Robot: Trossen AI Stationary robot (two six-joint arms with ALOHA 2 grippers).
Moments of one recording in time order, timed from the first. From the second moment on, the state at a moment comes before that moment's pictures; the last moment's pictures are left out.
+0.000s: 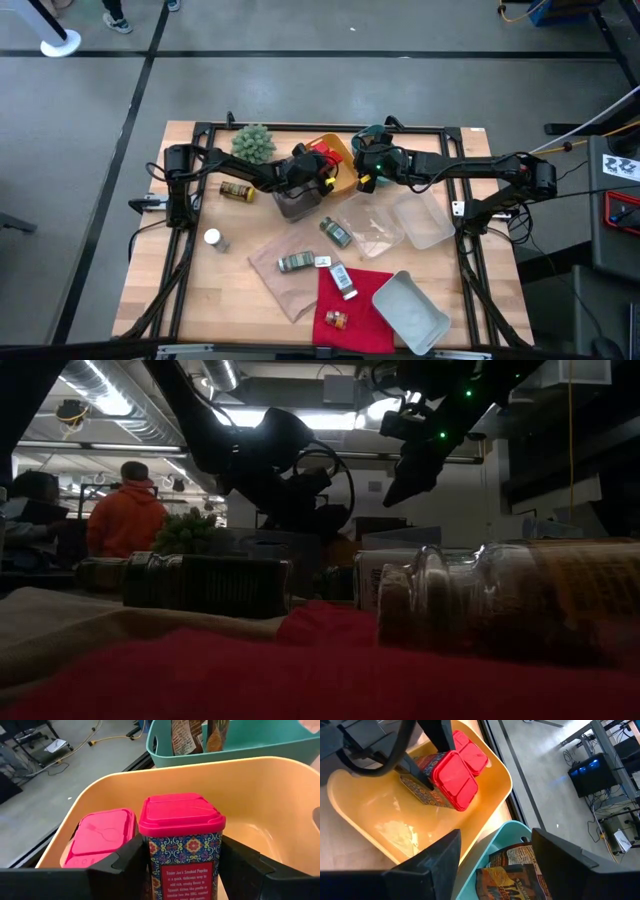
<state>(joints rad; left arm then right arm) 0.25 1.91 0.96 0.45 -0.45 -0.03 -0.22 1.44 0.99 -0.29 0.48 -0.30</state>
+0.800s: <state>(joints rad) 0.24 1.90 0.96 0.45 -0.46 -0.03 -0.22 1.44 0.99 -0.31 0.48 -0.30</state>
